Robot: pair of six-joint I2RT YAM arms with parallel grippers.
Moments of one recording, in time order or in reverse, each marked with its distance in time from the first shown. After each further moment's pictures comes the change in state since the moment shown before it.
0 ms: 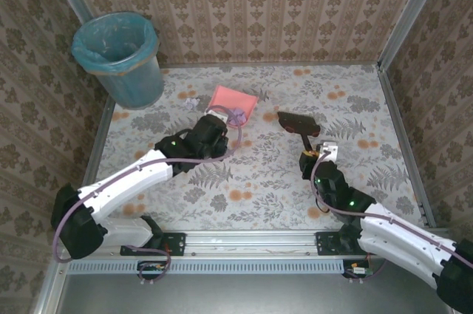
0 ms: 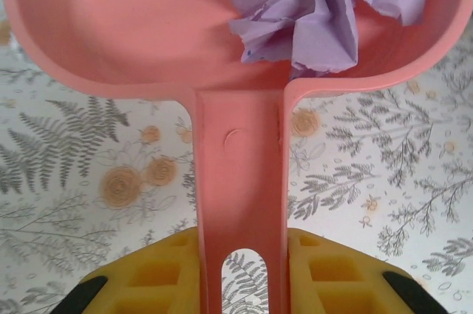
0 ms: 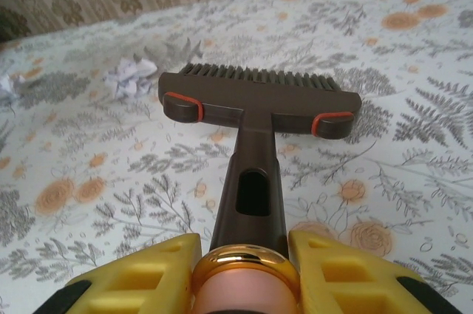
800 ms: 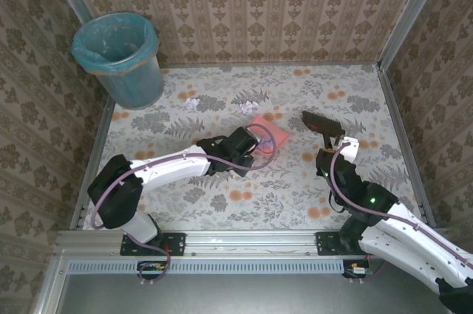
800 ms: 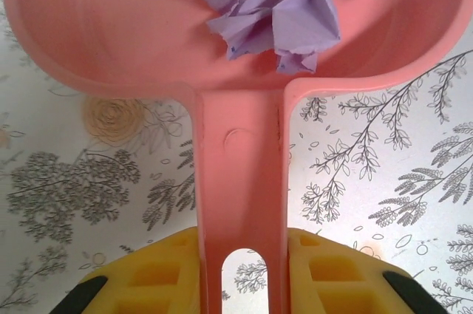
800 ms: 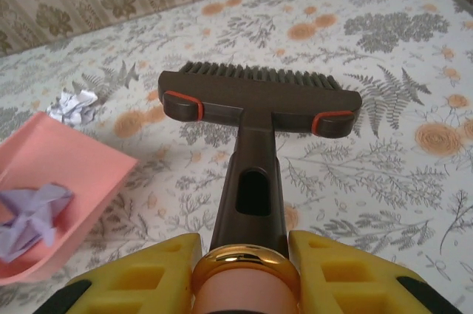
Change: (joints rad) left arm -0.127 0.307 -0.008 0.138 0.153 0.111; right arm 0.013 -0.123 0.277 -0.557 0.167 0.174
